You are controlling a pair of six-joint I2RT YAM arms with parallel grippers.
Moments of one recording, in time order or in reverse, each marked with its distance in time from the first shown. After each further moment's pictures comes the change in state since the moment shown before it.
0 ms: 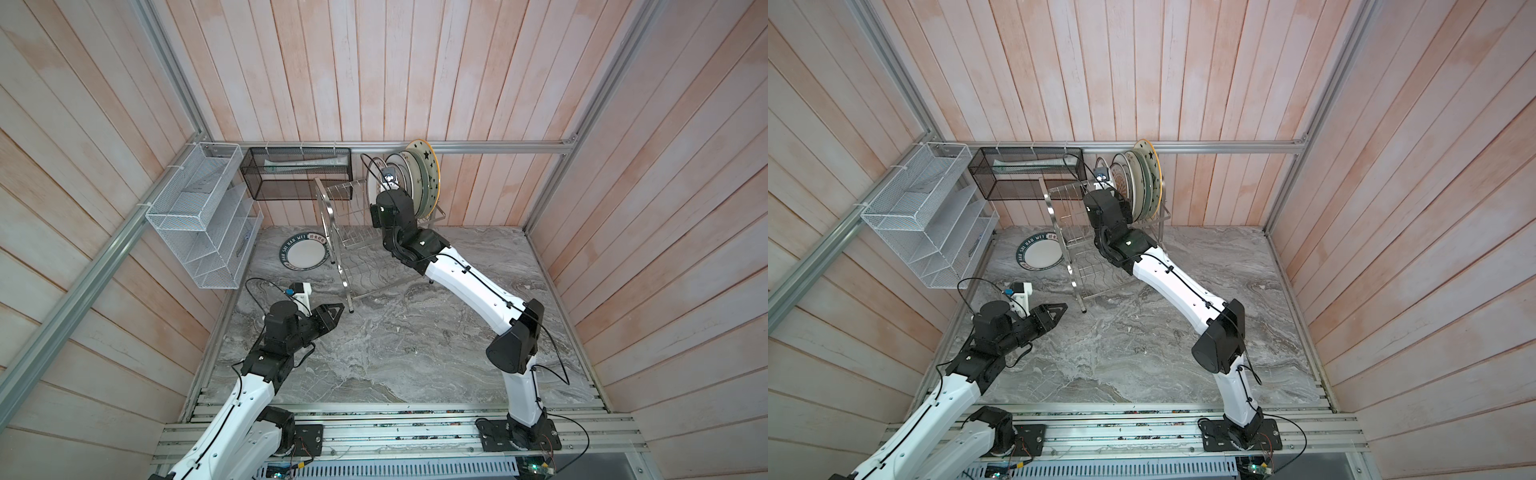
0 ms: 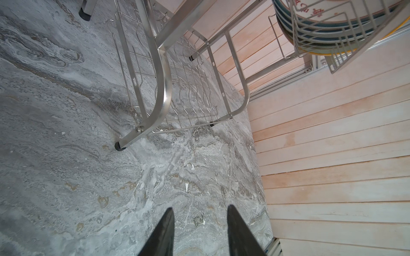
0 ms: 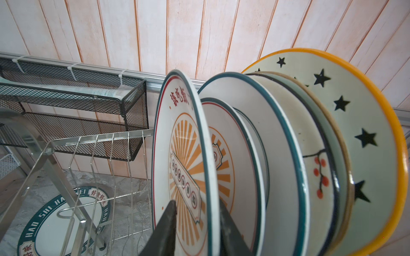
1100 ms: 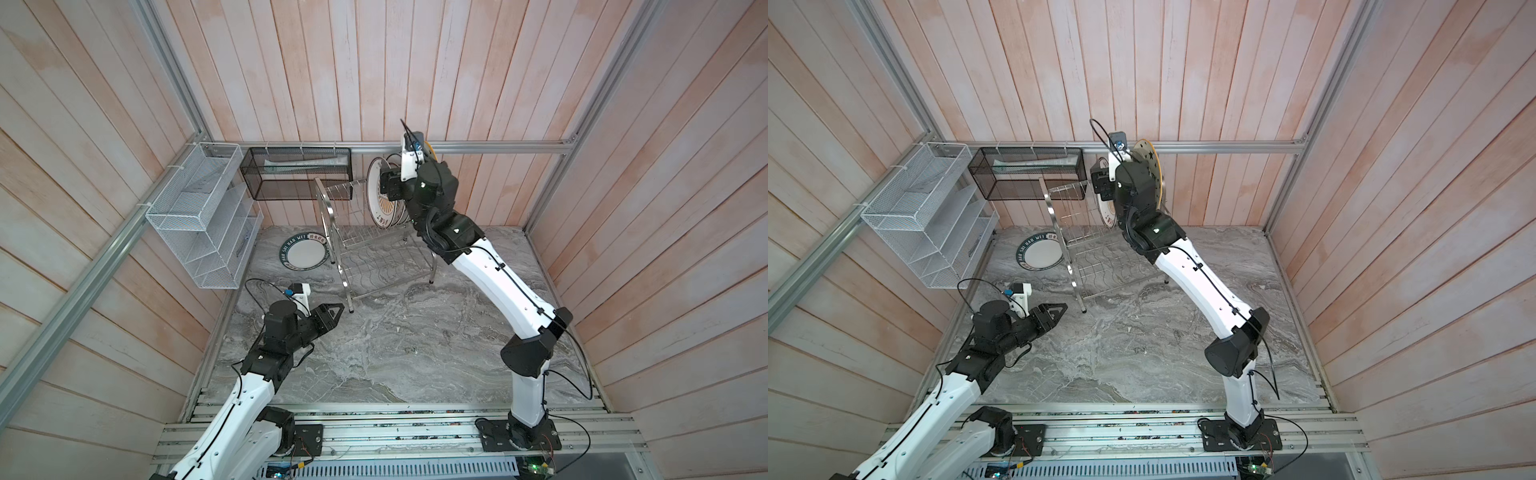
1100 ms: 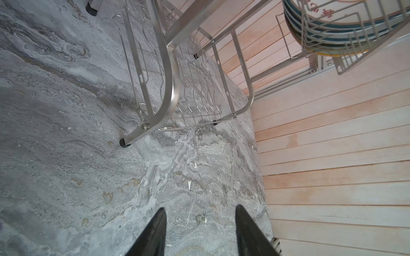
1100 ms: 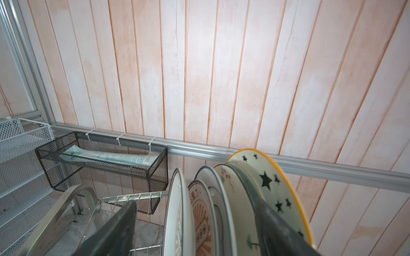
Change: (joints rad) left arm 0.026 0.024 0.013 -0.023 0.011 0.003; right arm -0.085 -0.153 0.068 0.093 -0.256 -0.115
